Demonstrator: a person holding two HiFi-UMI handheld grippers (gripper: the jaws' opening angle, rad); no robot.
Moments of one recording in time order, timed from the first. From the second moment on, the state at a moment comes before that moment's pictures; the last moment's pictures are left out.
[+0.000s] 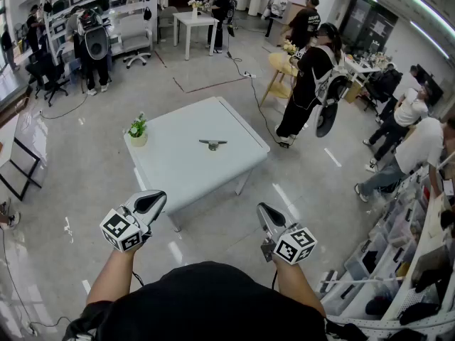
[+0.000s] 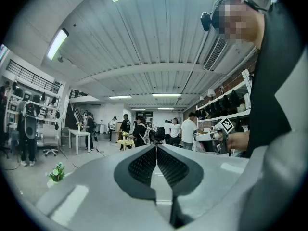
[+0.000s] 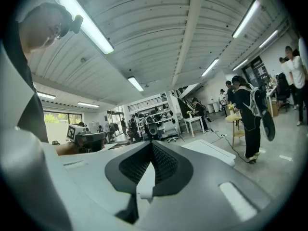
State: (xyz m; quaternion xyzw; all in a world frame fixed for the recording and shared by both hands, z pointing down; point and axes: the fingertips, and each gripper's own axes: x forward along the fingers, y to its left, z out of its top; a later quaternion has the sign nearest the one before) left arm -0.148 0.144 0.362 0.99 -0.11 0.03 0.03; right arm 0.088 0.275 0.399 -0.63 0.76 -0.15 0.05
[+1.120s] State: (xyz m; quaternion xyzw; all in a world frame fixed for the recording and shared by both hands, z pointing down) left arm -0.042 0.183 0.384 0.99 -0.14 0.07 0.05; right arm 0.184 0.292 0.402 -0.62 0.77 -0.14 0.04
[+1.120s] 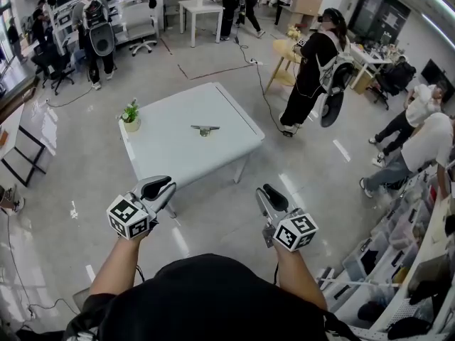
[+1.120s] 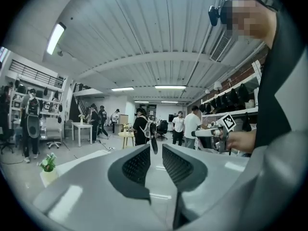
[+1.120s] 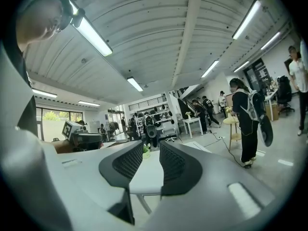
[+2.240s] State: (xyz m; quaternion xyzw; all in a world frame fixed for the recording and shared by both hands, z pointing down) left arm -0.061 0.195 0.399 0.97 -0.20 0.09 0.08; right arm 0.167 0.306 0.411 -0.59 0.80 -0.14 0.01
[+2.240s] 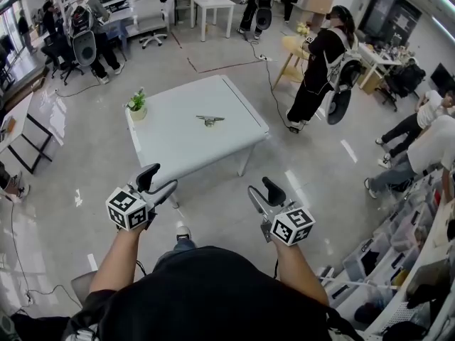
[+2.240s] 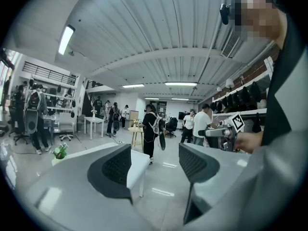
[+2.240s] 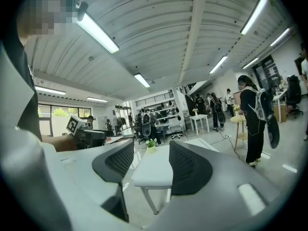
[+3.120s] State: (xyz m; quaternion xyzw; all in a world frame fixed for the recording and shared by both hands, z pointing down) left arm -0.088 0.140 0.422 0.97 -0.19 0.07 0.12; right arm 0.156 0.248 0.416 -0.60 0.78 -0.15 0.00
